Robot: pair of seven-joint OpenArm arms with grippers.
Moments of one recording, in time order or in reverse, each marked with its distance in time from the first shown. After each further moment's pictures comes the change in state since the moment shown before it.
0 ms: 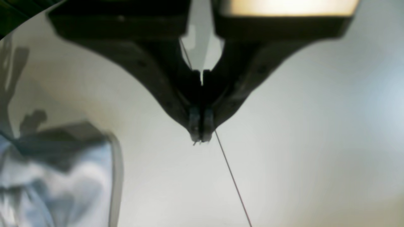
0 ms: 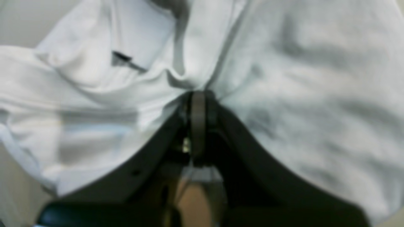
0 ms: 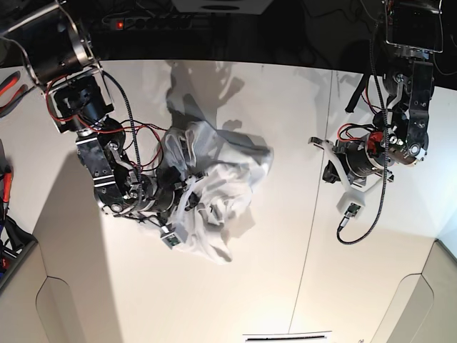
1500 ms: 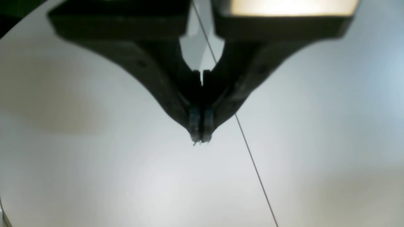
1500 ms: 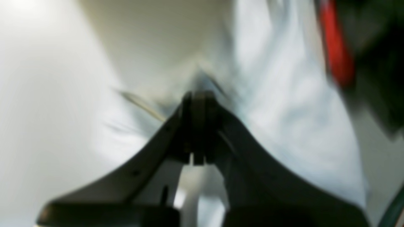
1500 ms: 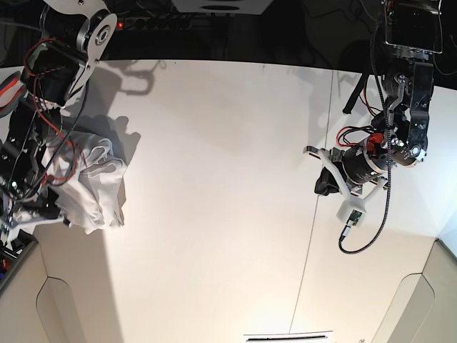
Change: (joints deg) left arm -0.4 0.2 0.0 0.0 -3.8 -0.6 -6.0; right arm -2.8 -4.7 49.1 29.2 -10.3 -20.1 -11.2
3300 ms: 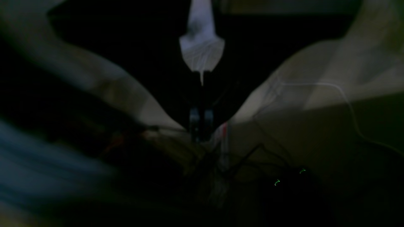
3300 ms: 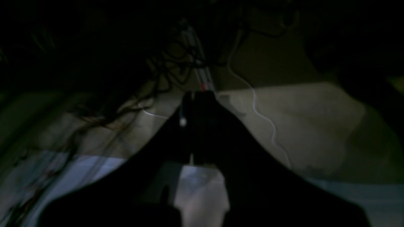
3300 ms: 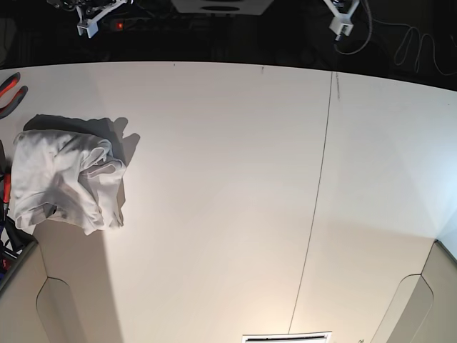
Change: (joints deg) left arm 18.1 4.3 5.7 -54.8 5.7 -7.3 -32.7; right arm -29.4 10.6 -26.8 -49.0 21.6 24.3 22.6
